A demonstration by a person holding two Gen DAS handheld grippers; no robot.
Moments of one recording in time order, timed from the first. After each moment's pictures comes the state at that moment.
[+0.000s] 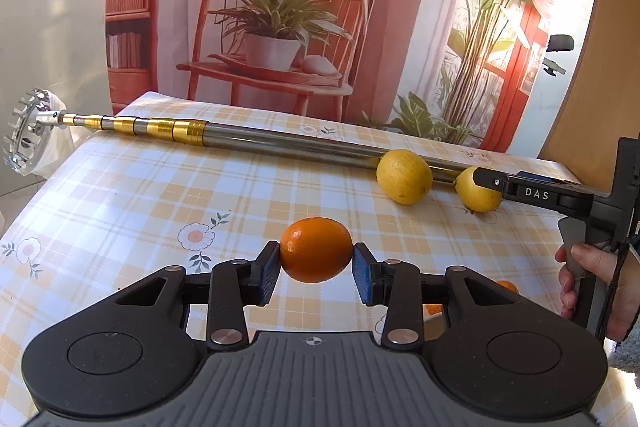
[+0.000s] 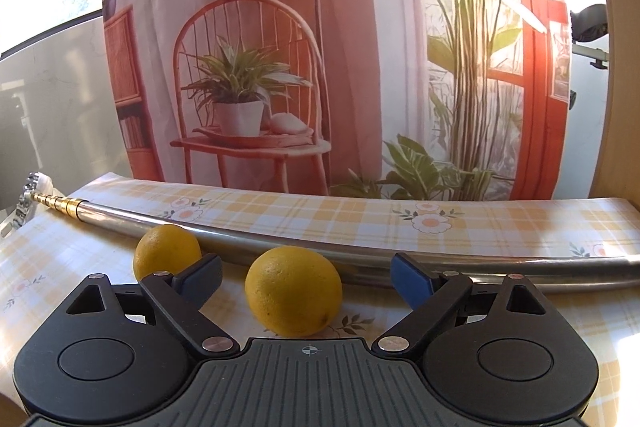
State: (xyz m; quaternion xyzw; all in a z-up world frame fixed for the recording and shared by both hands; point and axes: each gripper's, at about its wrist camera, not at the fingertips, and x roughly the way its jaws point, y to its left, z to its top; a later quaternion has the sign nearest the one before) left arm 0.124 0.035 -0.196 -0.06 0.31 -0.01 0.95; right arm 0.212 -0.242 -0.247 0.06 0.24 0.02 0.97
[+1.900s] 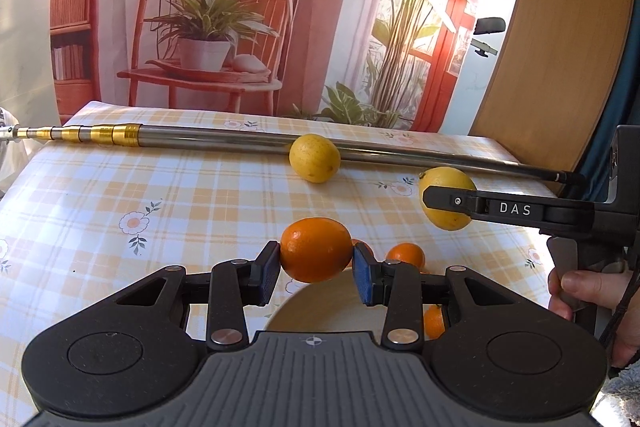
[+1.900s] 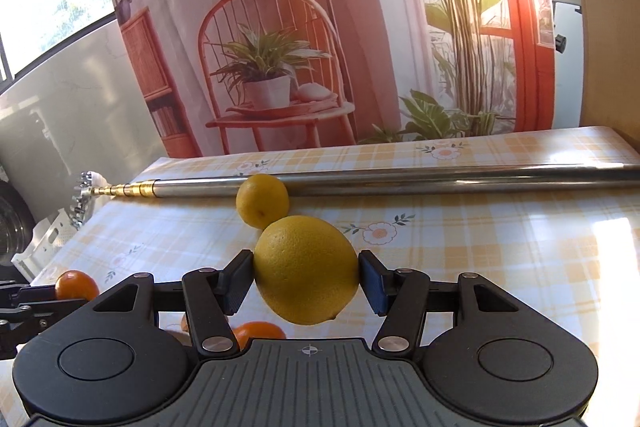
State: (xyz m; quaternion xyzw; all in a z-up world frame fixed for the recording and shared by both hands) left arm 0.084 0.003 -0.183 -0.04 0.31 -0.11 0.94; right arm 0.105 -0.210 -0.211 0.13 0.28 0.04 0.95
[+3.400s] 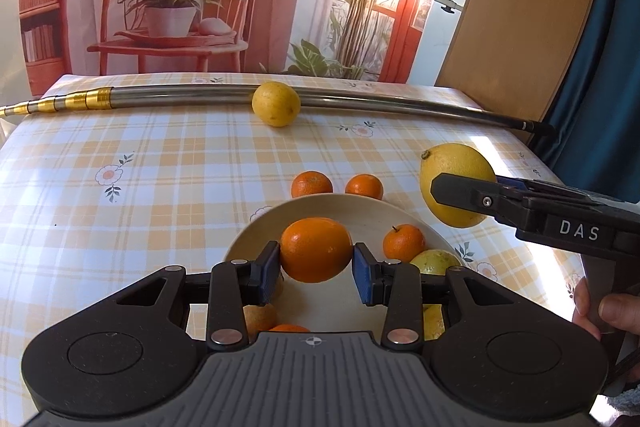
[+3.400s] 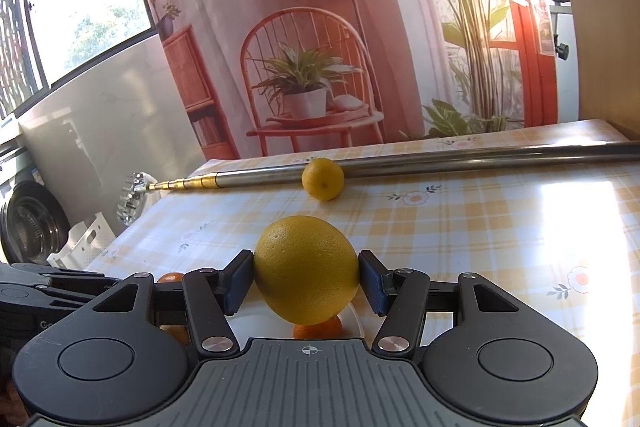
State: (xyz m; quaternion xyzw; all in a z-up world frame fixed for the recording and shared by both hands) left arm 0.065 -0.002 -0.195 -0.03 0.36 -0.16 0.92; right arm 0.010 -0.176 -0.197 0.14 0.25 0.07 0.95
